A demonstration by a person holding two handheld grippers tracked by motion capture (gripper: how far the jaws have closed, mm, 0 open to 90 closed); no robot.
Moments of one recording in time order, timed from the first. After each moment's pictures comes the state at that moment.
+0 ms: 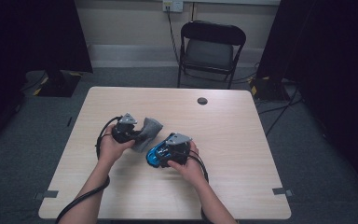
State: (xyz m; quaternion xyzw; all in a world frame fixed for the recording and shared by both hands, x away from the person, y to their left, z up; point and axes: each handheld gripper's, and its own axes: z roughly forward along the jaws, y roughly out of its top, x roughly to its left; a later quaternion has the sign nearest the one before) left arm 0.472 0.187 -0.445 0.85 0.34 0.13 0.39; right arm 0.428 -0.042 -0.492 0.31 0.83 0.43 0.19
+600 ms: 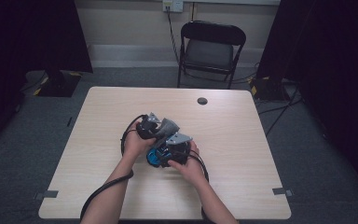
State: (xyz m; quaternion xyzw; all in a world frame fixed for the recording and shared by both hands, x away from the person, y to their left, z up) left arm 0.503 0.122 -0.472 0.87 0.32 0.14 0.34; right arm 0.429 -0.043 -0.492 0.31 0.83 0.42 0.19
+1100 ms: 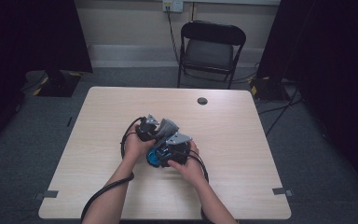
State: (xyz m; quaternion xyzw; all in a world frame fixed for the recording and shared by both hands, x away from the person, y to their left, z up) left arm 0.497 0.128 -0.478 0.86 0.34 0.13 0.35; right arm 0.429 -0.042 -0.492 0.31 0.83 0.42 0.19
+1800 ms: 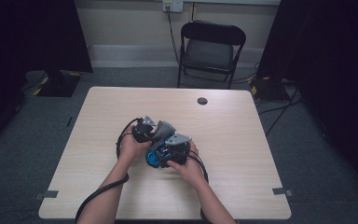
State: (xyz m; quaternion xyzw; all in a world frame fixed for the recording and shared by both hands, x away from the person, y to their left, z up) left arm 0.490 0.140 -0.476 0.87 0.34 0.12 0.35; right arm 0.427 -0.040 -0.493 0.31 0.83 0.43 0.19
